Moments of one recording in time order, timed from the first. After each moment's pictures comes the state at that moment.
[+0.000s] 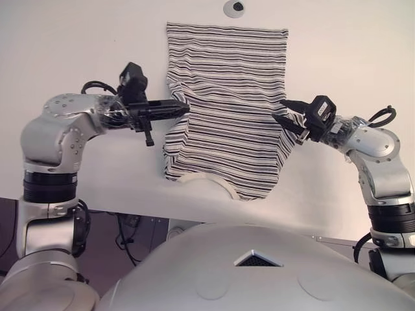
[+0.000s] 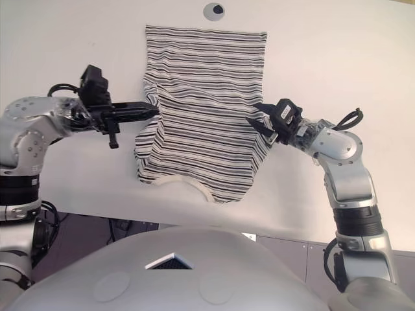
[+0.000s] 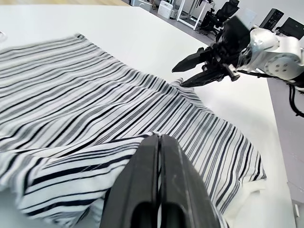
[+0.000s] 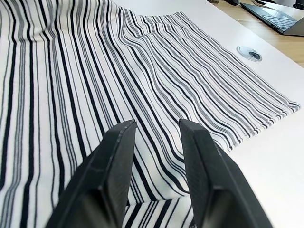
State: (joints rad) left arm -0.20 0.65 -0.08 -0.16 -0.56 0.71 -1.09; right arm 0.06 -0.64 0.09 -0.20 0.19 0.17 0.78
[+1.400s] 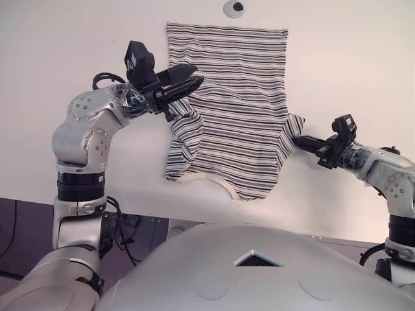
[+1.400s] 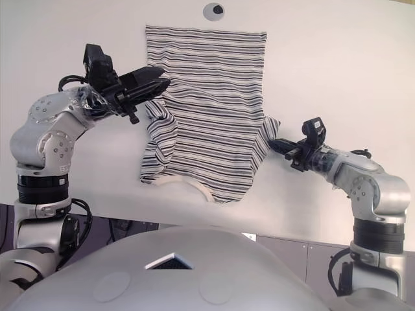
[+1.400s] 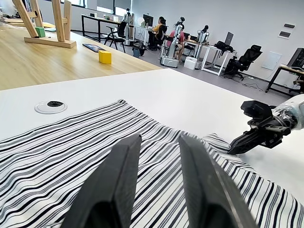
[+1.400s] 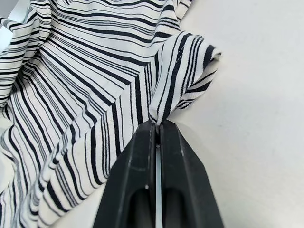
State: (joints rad) left arm -0.20 0.47 0.00 -0.17 -0.55 0.53 -0.89; right arm 0.16 -0.65 -0.18 -0.24 0.64 0.96 0.74
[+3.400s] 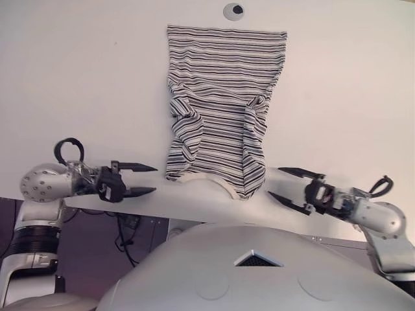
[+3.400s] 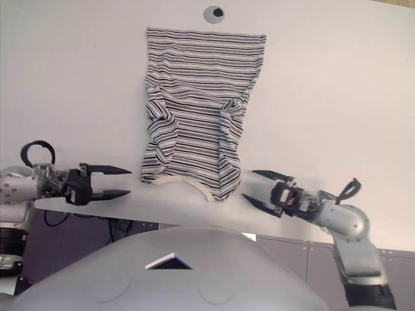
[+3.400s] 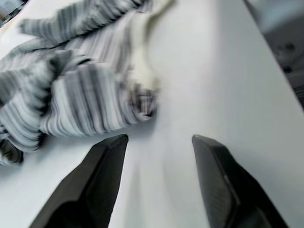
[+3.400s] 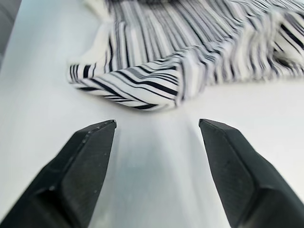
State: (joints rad) left arm 0.24 0.76 -0.02 0.28 -0.13 -0.99 -1.39; right arm 0.59 -0.64 0.08 -0.33 -0.06 -0.33 0.93
